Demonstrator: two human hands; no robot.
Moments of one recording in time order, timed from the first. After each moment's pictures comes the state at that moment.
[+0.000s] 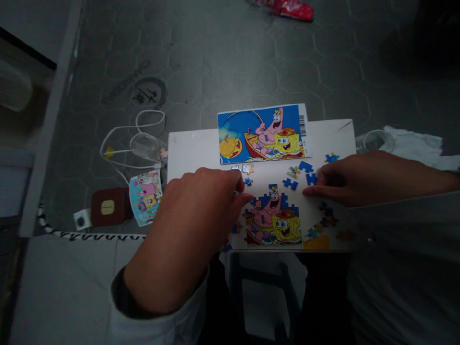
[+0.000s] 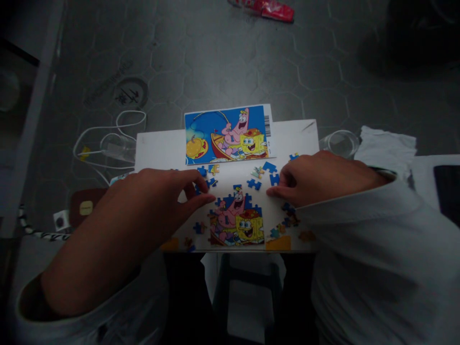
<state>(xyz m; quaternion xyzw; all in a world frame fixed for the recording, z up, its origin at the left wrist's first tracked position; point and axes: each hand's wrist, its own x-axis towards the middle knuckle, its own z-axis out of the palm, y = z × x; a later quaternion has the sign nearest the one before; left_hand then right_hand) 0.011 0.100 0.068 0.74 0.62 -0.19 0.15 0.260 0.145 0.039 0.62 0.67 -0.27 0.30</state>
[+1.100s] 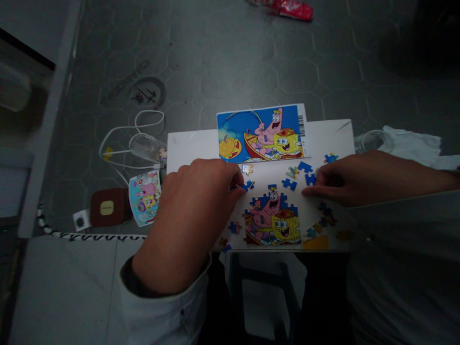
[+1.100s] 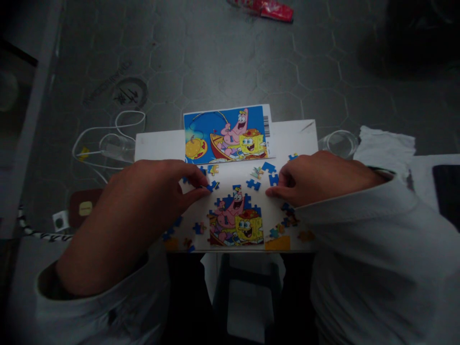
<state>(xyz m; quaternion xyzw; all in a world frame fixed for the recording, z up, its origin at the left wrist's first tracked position) 0.014 0.111 0.067 0.72 0.65 -0.17 0.17 0.262 0.146 0.038 0.62 0.67 -0.28 0.30</state>
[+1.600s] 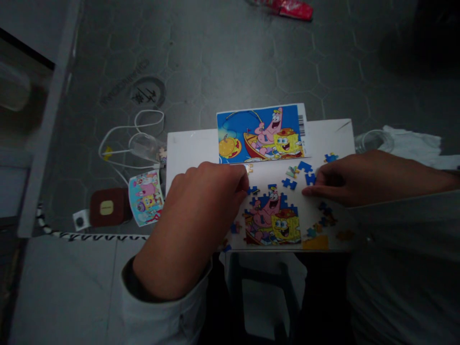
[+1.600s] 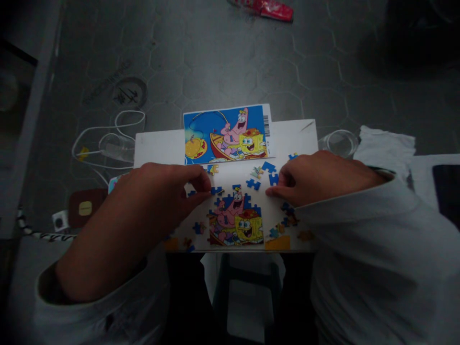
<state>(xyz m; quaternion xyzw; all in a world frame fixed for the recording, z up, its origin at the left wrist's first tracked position) 0.013 0.105 0.061 0.74 0.64 -0.15 0.15 0.263 0.147 0.036 0.63 0.66 -0.28 0.30</state>
